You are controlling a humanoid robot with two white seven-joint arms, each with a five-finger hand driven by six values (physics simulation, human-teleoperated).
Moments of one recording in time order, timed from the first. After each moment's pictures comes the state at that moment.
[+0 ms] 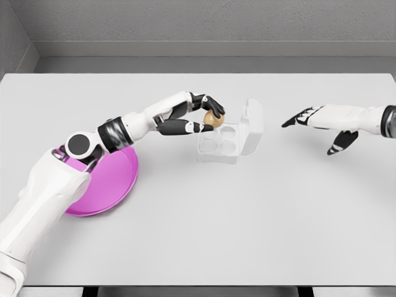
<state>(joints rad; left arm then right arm) -0.60 0.32 -0.62 -1.27 0.44 -0.29 -0.61 -0.79 -0.90 0.85 -1.26 0.21 -0.55 0.59</state>
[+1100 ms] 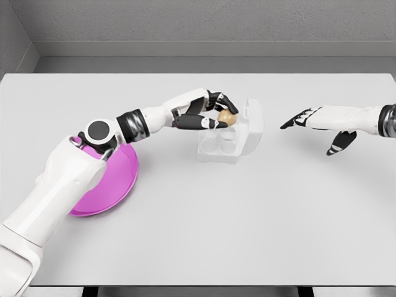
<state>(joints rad) -0.69 0.25 -0.67 -1.17 0.44 -0.14 -0.61 -0.82 -0.90 0.89 -1.25 0.21 -0.55 0.59</state>
